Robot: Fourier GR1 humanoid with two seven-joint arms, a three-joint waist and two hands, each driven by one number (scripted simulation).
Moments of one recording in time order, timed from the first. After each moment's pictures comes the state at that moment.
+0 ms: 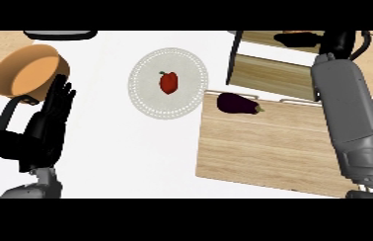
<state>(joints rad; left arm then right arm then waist) -0.06 0.14 0.09 -1.70 -0.02 0.11 0.15 -0.93 -0.26 -0.38 -0.75 0.68 -0.49 0.26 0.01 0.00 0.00</state>
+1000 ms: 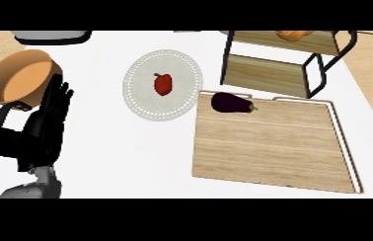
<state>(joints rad) -0.07 0.13 0.10 -1.70 -0.03 0.13 0.17 -0.53 -0.43 -0.53 -1.47 0.44 -0.30 0.55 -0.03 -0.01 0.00</state>
